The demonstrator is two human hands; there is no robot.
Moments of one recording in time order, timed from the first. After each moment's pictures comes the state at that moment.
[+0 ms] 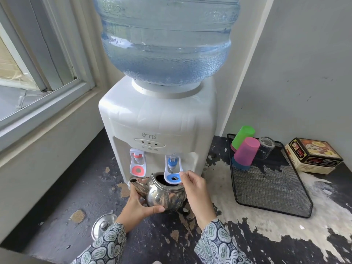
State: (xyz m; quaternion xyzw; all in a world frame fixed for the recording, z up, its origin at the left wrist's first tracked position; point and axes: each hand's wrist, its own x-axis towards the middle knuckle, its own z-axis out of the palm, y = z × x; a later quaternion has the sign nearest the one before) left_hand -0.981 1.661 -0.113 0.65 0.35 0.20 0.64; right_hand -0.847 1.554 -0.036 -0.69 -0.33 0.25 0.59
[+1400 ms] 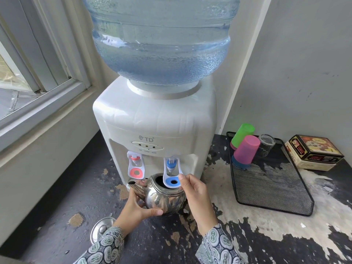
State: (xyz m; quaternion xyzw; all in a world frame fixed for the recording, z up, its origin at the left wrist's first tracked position) left_hand -0.981 1.666 -0.117 0.64 0.34 0.19 0.66; right_hand -0.847 1.551 -0.042 -0.67 -0.32 0.27 0.62
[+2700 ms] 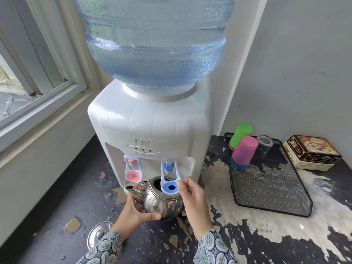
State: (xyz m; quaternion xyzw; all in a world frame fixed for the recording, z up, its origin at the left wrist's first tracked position) left_hand -0.980 1.667 -0.121 0.63 0.34 0.18 0.67; right_hand -0.846 1.552 -0.057 -0.65 -0.33 0.24 0.64
